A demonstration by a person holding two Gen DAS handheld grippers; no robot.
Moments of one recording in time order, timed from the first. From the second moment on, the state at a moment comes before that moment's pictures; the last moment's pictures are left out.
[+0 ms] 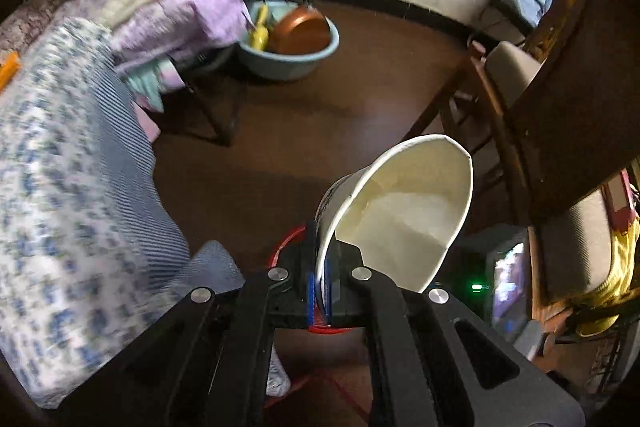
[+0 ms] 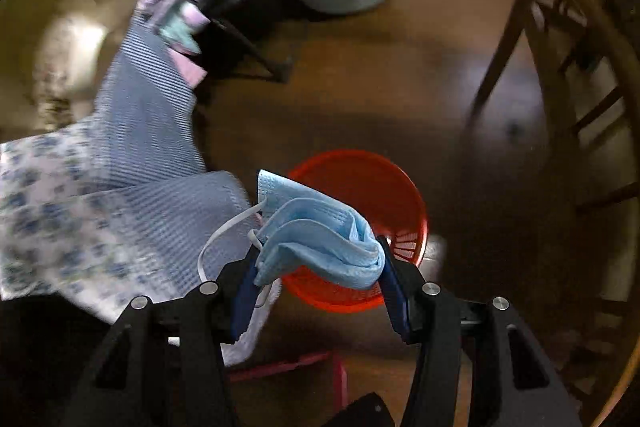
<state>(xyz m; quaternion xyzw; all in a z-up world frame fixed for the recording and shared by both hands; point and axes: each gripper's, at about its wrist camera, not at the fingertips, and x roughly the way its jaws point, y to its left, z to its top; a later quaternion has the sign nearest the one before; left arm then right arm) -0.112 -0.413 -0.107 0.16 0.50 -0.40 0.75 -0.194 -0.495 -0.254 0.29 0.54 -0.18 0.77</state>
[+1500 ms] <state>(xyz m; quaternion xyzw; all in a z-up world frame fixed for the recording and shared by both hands) -0.106 -0.443 -0.208 0.20 0.60 -0.40 0.66 -0.255 -0.508 -0.268 0.30 0.59 -0.20 0.72</state>
